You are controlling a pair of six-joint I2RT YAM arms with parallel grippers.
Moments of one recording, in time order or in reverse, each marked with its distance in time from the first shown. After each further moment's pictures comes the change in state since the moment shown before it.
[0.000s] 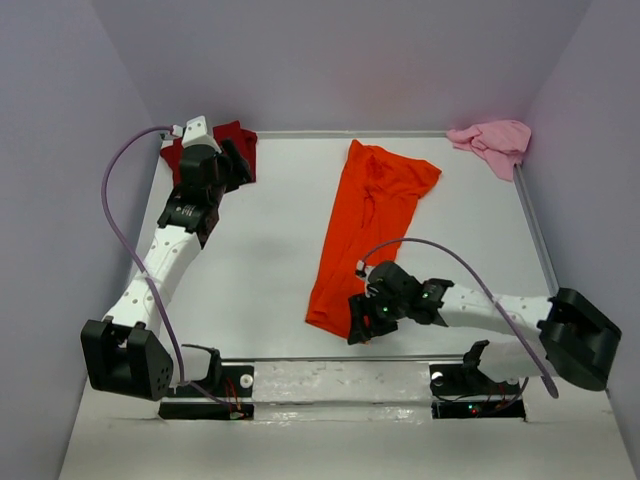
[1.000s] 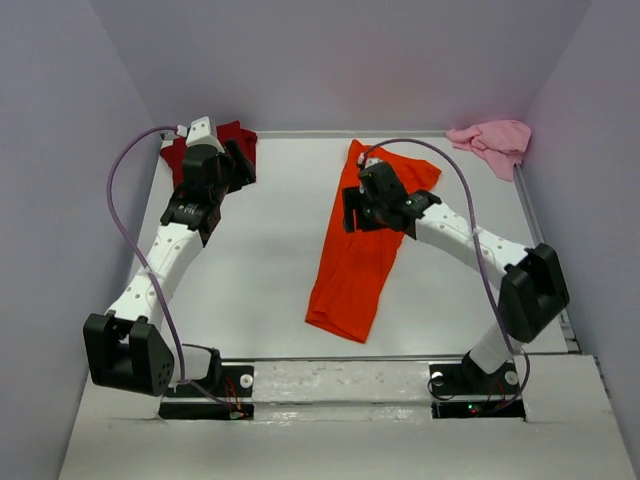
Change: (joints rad) left arm 0.000 0.024 -0.004 0.015 0.035 -0.005; right arm -0.244 0.232 0.656 -0.264 0.461 -0.217
